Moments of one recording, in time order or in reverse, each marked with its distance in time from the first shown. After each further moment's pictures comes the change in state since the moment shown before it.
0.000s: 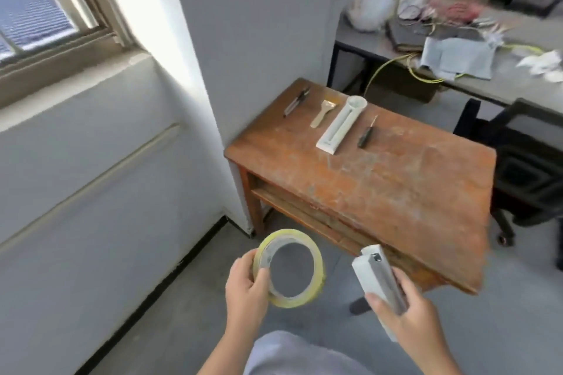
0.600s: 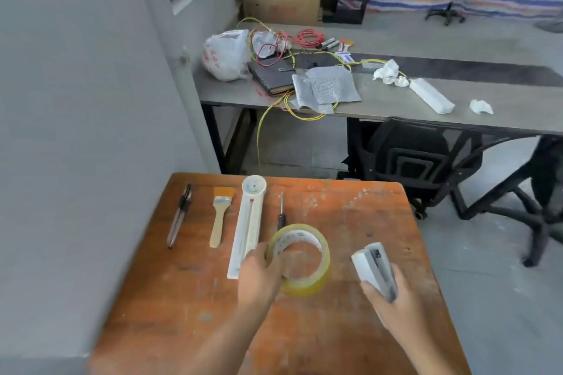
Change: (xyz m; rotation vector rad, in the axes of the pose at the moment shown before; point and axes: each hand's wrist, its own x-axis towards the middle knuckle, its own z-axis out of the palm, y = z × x) left_hand 0.218 0.157 0.208 0.356 -0.505 0.247; right_hand 0.205 -0.013 -0.068 0.027 0.411 0.309
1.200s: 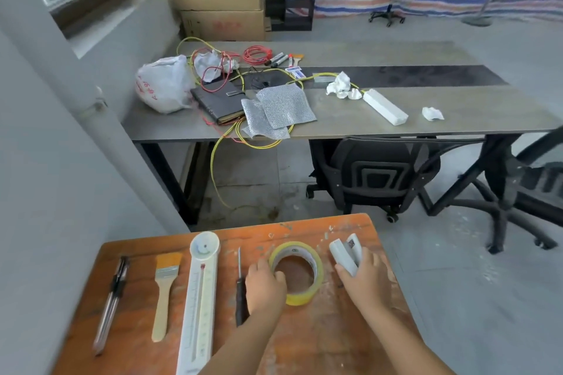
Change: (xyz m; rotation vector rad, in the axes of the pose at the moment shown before) left_hand 0.108 0.040 0.098 0.419 -0.175 -0.049; right_hand 0.143 -0.016 -0.006 -0.365 0.262 0.138
